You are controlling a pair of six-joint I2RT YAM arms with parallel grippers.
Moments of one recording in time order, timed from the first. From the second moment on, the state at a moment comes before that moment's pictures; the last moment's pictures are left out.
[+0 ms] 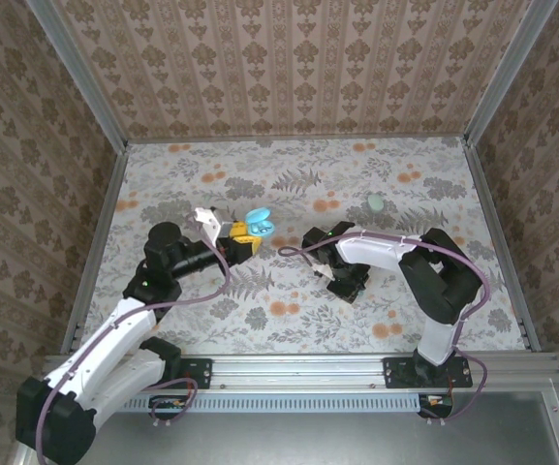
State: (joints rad) left arm -0.49 0.82 0.53 0.16 0.66 -0.07; right arm 0.71 1.80 1.09 -1.07 0.22 -0.15
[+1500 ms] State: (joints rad) left arm -0.49 0.83 0.53 0.12 0.65 -0.07; right arm 0.60 1.98 1.38 -1.08 0.09 0.21
